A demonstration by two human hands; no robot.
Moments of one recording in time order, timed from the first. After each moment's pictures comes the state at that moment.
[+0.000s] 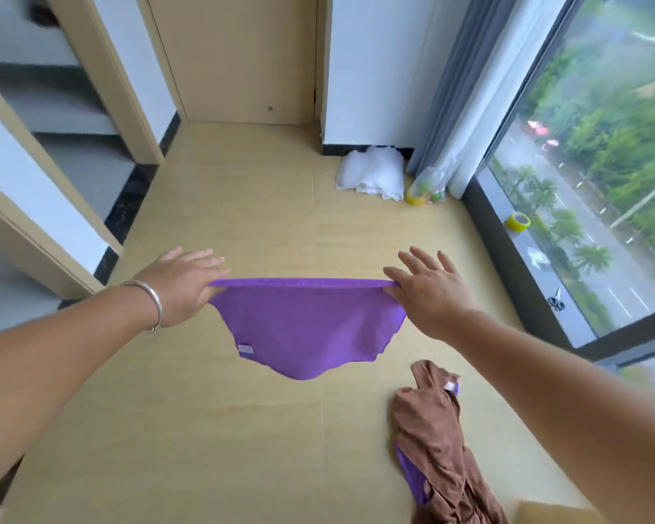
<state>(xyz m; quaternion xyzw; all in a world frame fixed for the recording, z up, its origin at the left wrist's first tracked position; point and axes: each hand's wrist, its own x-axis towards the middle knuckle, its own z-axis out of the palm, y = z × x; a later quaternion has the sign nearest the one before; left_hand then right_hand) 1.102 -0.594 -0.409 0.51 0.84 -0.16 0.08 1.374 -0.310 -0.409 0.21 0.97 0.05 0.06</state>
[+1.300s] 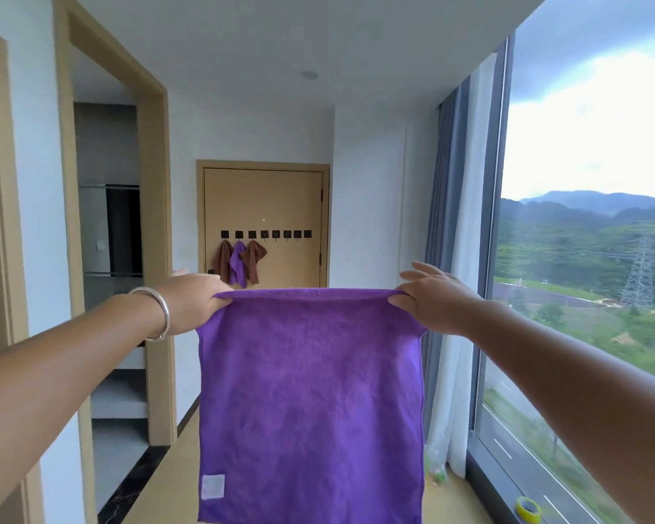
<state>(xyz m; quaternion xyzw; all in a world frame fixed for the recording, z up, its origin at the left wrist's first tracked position) 1.178 -0.613 0.136 0.47 0.85 0.03 -0.22 1.421 -0.312 0.139 0.18 0.95 0.14 -0.19</state>
